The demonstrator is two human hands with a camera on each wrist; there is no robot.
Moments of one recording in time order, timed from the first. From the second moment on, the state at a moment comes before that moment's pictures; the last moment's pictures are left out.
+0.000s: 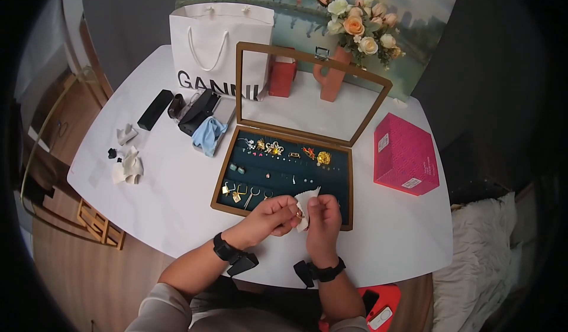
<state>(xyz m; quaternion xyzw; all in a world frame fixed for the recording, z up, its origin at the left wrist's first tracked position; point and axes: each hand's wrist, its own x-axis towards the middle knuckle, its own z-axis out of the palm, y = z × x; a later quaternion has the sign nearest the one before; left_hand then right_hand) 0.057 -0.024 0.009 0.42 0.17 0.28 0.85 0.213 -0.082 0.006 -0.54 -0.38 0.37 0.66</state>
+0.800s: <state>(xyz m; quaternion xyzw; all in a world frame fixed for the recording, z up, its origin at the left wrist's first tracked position) 0.053 -0.010 -0.001 0.38 0.21 0.35 0.83 0.203 -0.085 0.004 -0.49 -0.48 0.37 0.63</state>
